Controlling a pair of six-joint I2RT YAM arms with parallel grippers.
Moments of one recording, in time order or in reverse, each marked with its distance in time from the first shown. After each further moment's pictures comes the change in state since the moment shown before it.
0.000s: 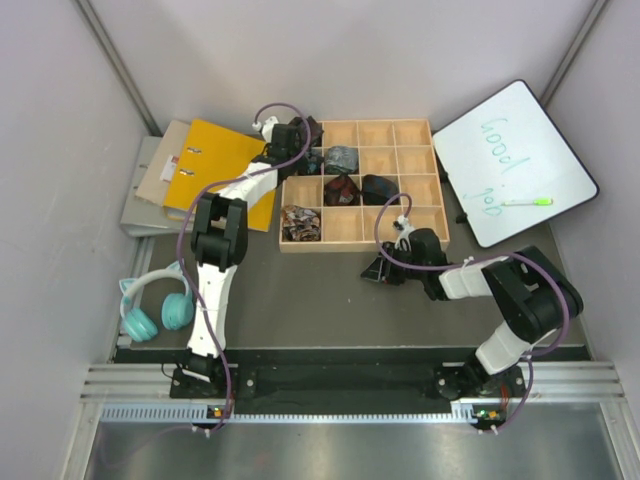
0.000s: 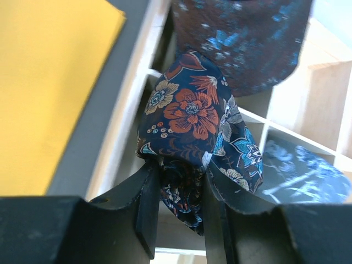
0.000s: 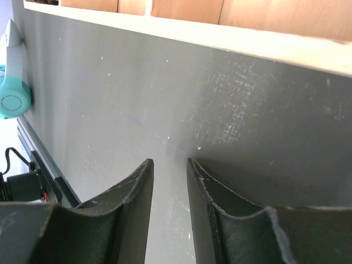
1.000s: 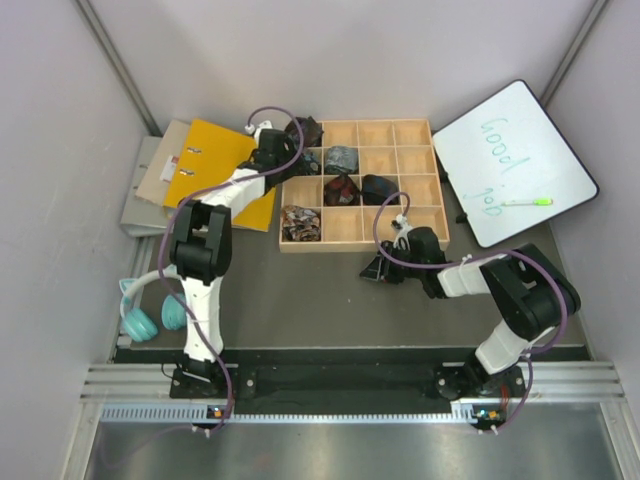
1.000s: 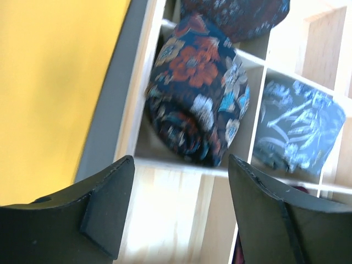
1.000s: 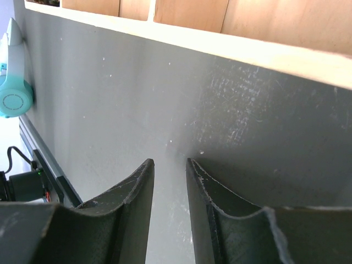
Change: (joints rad) left arm 0.011 -0.222 -0.264 0.027 0.072 0.097; right arm 0.000 0.019 0.019 -0.006 -0.014 0.000
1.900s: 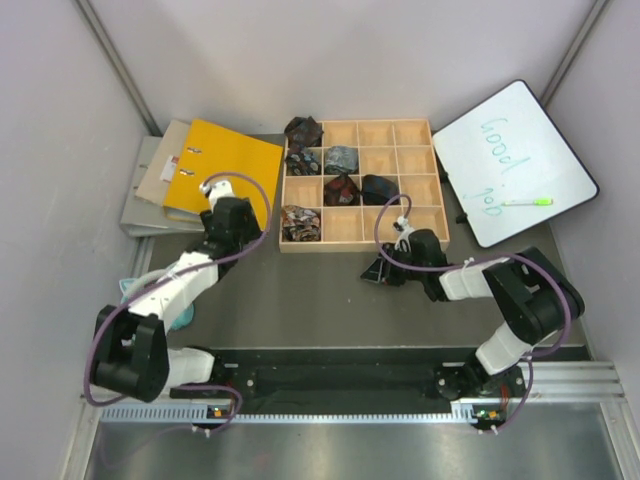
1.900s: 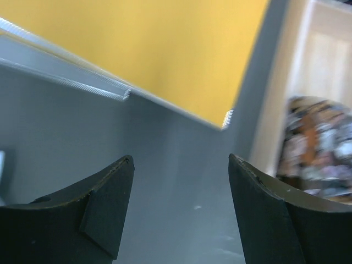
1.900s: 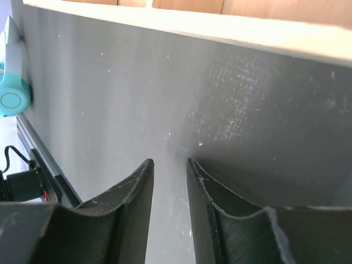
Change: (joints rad) left arm 0.006 -0.868 -0.893 0.007 -0.268 0.216; right arm 0.005 -0.026 -0.023 -0.001 0.014 0.000
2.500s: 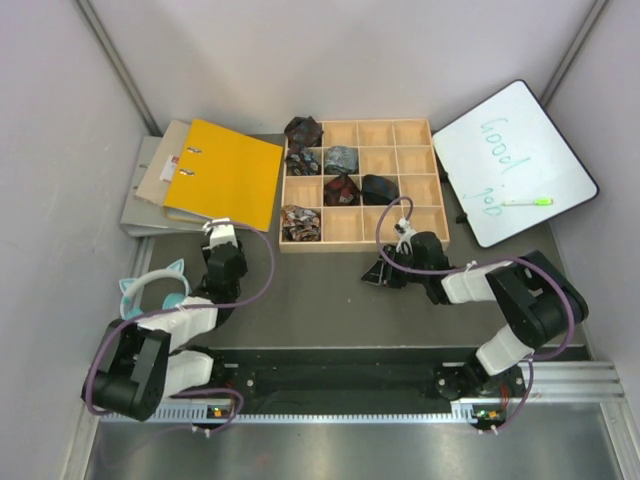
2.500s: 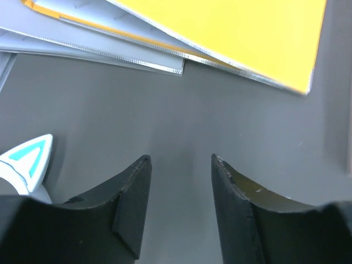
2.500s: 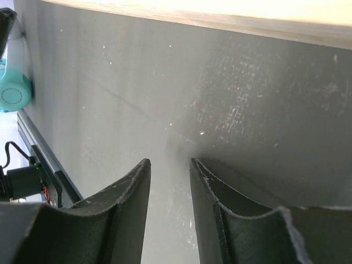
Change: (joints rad) left arm 0.004 -0.137 -0.523 0.573 -0.125 0.280; right arm 0.002 -0.029 -0.030 0.010 -0.001 0.000
